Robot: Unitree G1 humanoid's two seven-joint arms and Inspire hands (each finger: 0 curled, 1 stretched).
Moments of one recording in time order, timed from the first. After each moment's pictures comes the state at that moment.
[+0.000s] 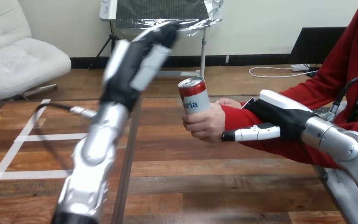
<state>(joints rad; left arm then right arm) -0.42 0.12 0.00 0.23 0.09 -0.14 -0.09 -0.72 -0.56 0.30 1.02 -0.40 -0.56 0.33</state>
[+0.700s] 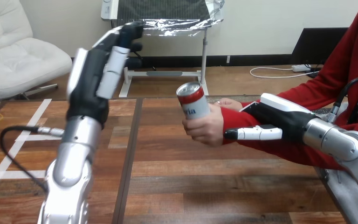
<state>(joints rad) -0.25 0.12 0.06 -0.02 0.04 -0.07 -0.07 -0.70 -0.57 0.30 0.99 -0.40 -0.53 0.38</state>
